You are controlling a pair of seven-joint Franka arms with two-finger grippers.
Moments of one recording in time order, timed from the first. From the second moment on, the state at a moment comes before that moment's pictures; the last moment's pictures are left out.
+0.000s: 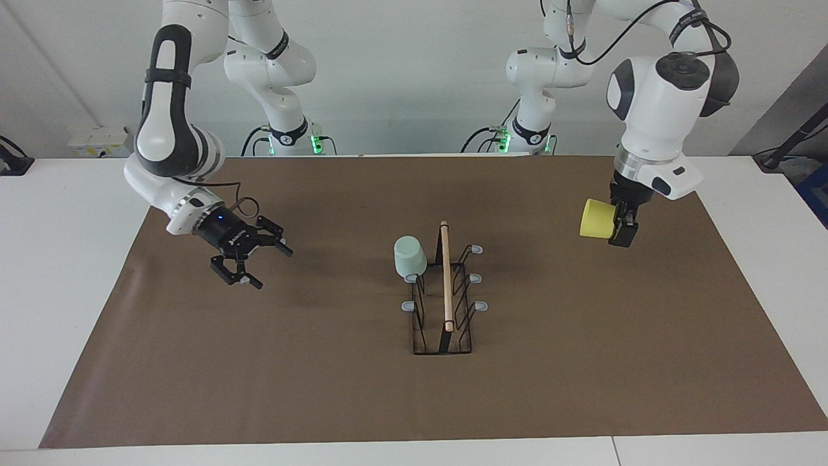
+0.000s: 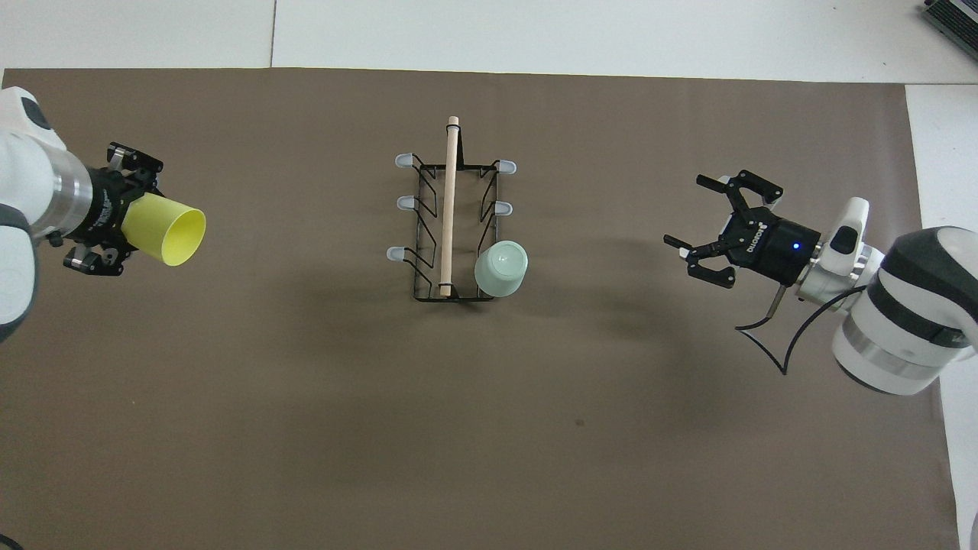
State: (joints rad) left arm -0.12 0.04 -0.10 -1.81 0.21 1.97 -1.54; right arm 0.00 0.13 -0.15 -2.11 1.36 2.18 -2.22
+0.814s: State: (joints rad) left arm -0.12 0.06 -0.47 -1.87 0.70 1.89 -2.14; right arm -0.01 0.09 -0.13 -1.87 0.28 2.22 -1.23
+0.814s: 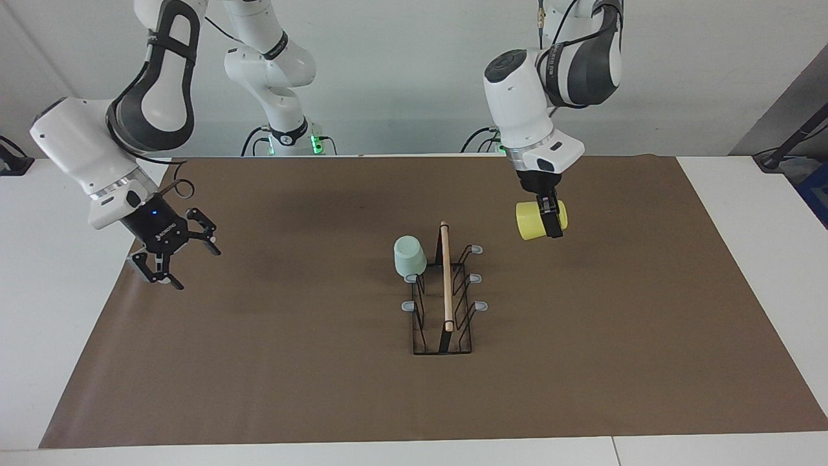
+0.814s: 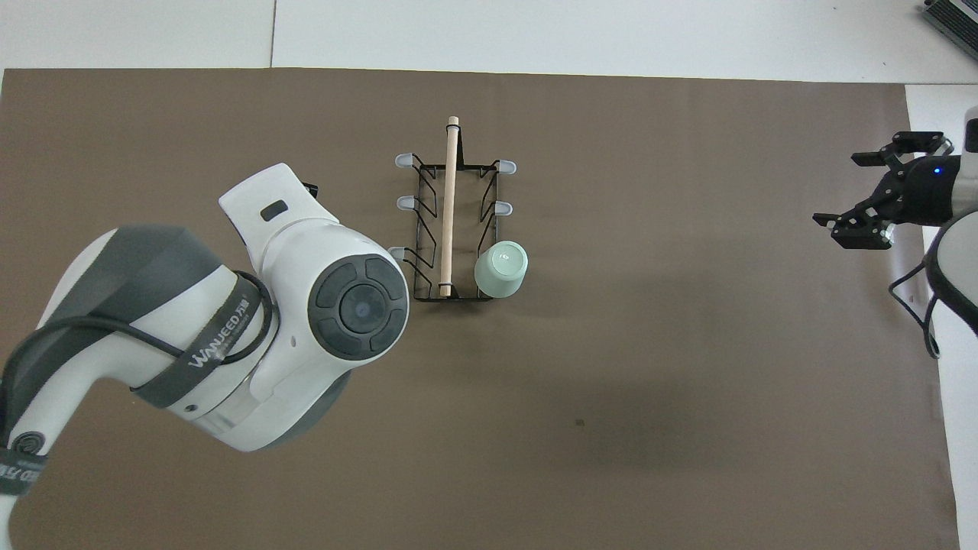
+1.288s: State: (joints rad) left arm -0.13 0.15 -0.62 -1.87 0.89 1.76 -2.27; right arm 0.09 0.02 -0.13 -1.86 0.05 2.04 -0.55
